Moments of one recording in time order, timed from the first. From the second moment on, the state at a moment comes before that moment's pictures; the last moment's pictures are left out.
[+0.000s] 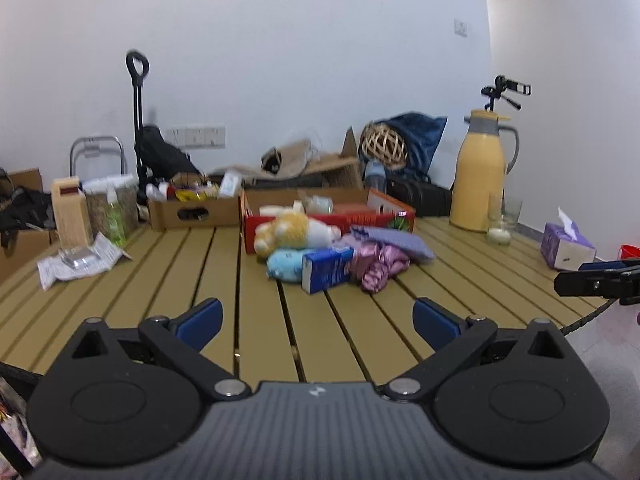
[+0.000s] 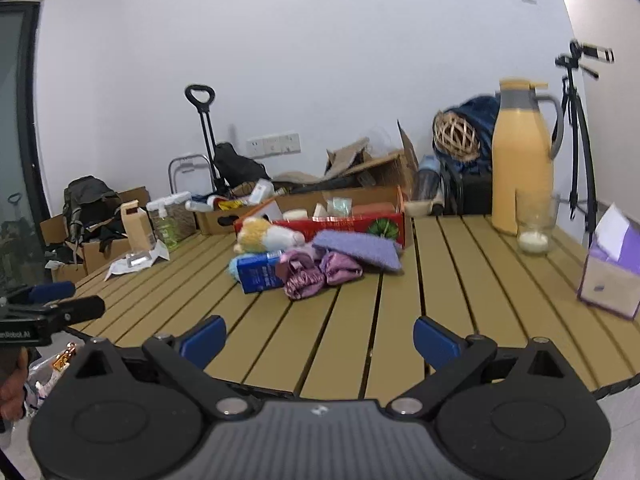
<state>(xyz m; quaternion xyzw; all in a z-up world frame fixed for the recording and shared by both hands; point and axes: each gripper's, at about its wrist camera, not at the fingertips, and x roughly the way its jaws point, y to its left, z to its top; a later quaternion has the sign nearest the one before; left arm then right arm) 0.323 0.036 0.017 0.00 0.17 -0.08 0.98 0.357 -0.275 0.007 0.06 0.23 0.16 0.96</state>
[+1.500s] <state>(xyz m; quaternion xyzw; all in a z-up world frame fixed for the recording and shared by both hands) 0.493 -0.054 0.050 -0.08 0.18 -0.22 0.96 0.521 -0.259 0.011 0.12 0.19 0.16 0.96</state>
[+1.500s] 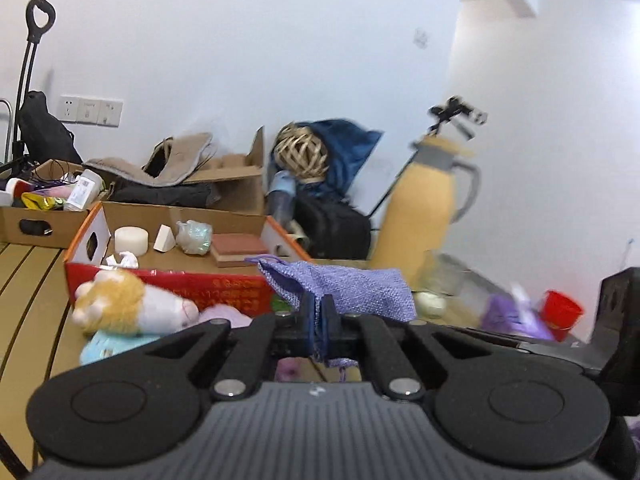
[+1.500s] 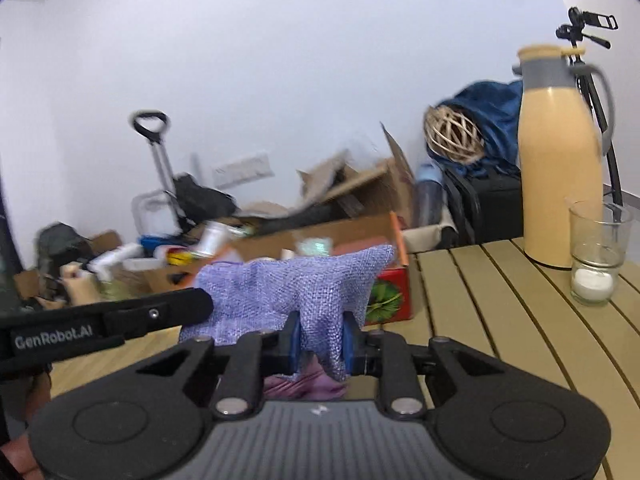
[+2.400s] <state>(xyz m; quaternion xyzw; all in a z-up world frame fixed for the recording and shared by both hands) 0.707 -0.065 0.078 -0.08 0.25 -0.21 0.94 0.744 -0.245 0.031 0.07 0.27 0.17 0.94</state>
